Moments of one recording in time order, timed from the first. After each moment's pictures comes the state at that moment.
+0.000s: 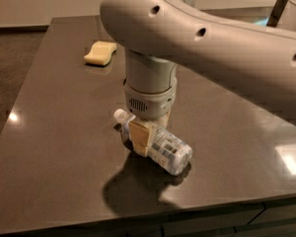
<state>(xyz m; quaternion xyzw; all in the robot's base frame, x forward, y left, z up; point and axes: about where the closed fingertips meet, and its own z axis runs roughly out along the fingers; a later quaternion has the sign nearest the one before) 0.423 -0.009 0.852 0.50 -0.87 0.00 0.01</state>
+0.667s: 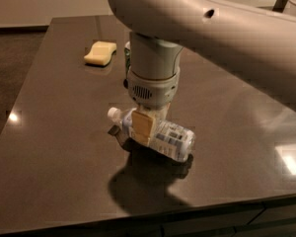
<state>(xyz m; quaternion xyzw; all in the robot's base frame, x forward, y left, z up) 0.432 -0.010 0.869 0.52 -0.86 -0.02 0.01</state>
